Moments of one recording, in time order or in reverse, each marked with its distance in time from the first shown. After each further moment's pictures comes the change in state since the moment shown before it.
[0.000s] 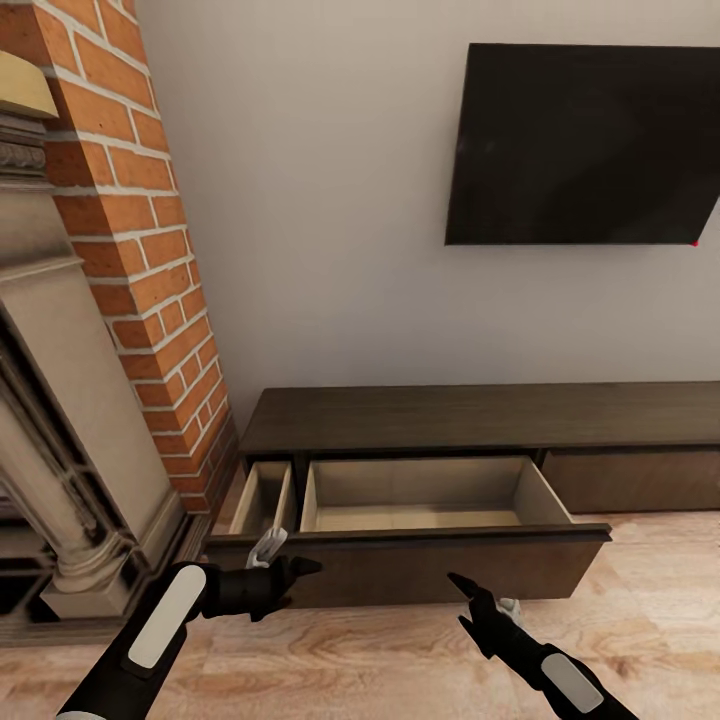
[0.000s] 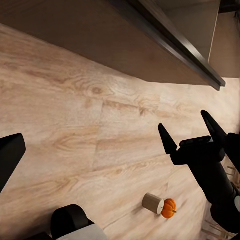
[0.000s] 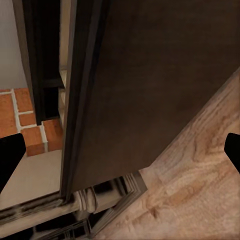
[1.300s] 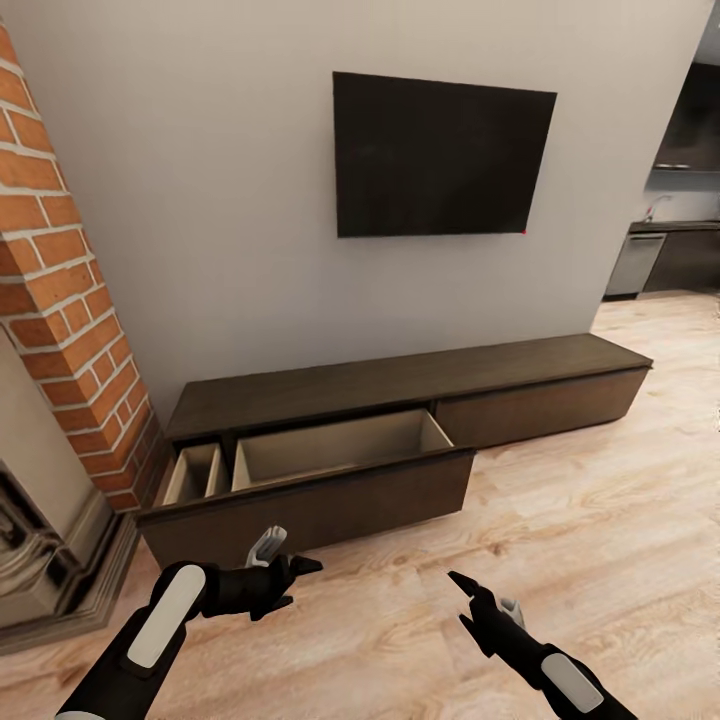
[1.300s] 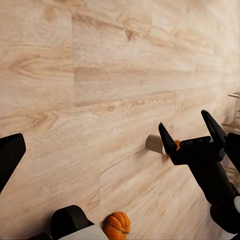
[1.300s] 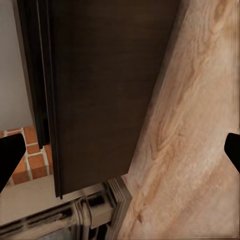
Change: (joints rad) left arm 0.000 0.001 0.001 -0.003 0.000 0.000 -0.001; right arm 0.000 0.000 0.000 0.000 -0.009 -0.011 0.001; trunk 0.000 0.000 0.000
